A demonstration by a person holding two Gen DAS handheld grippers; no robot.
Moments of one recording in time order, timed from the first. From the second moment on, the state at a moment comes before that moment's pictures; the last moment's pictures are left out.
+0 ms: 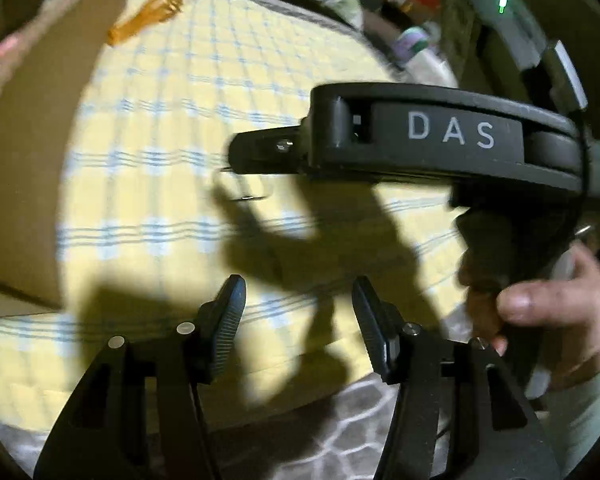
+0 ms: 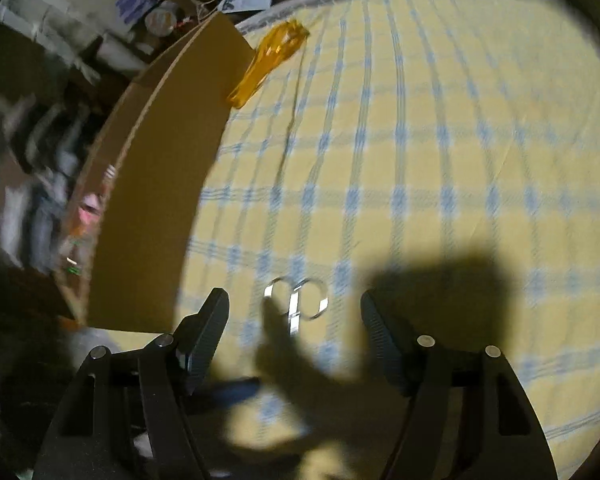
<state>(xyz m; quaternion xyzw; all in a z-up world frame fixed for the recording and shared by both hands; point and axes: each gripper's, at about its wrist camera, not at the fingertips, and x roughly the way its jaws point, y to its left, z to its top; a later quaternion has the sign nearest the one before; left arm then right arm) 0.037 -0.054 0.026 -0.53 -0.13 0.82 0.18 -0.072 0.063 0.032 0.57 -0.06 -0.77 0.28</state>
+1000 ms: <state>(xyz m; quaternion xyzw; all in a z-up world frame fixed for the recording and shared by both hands) 0.034 -0.071 0.025 -0.53 -0.11 0.83 0.13 -0.063 0.068 0.031 0.54 -0.15 -0.77 0.29</state>
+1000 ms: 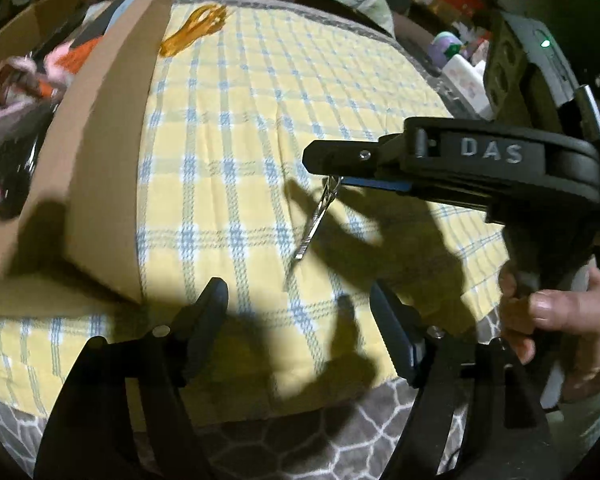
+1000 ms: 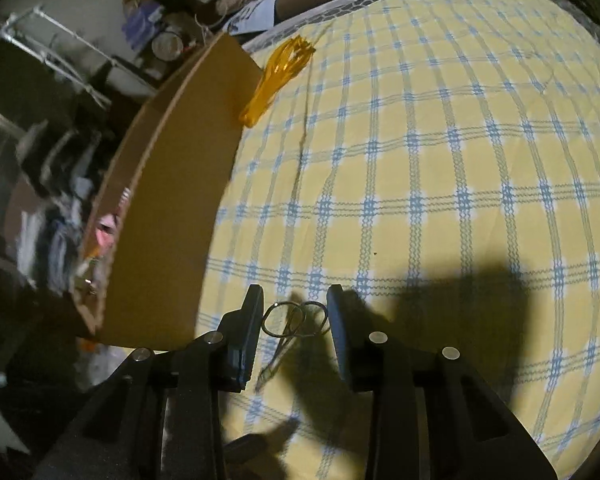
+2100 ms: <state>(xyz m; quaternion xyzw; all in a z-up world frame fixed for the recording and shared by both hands) 0.044 -0.068 0.087 -0.45 -0.12 0.86 0.20 -0.032 0.066 0.110 0.48 -0.13 -0.79 0.36</state>
